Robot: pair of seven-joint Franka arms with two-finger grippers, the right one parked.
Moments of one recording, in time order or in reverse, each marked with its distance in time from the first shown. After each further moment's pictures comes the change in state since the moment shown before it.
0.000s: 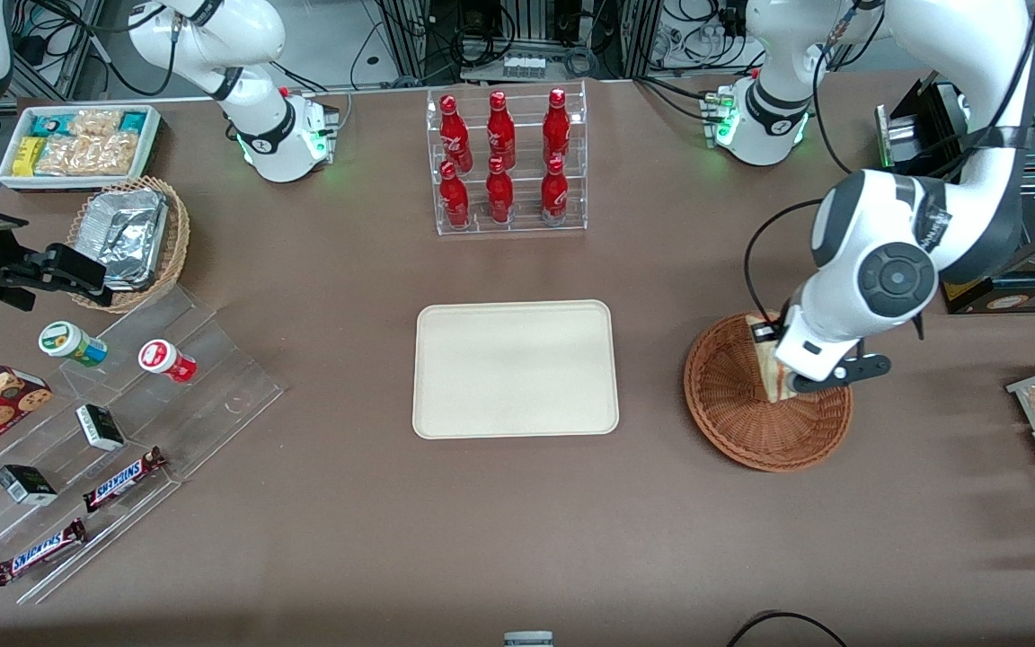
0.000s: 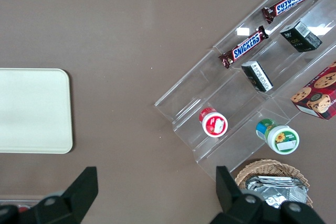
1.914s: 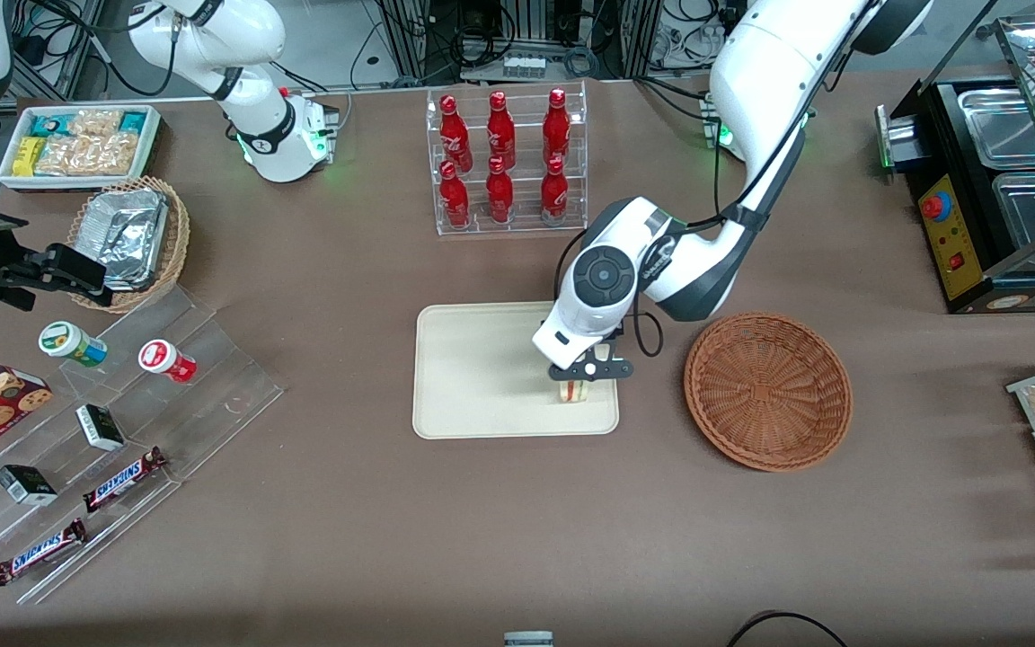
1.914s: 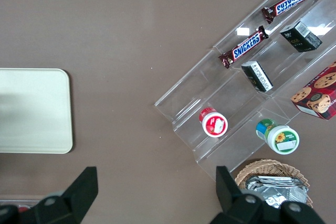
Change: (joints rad) arm -0.411 0.368 -0.024 0.279 -0.060 0.203 -0.245
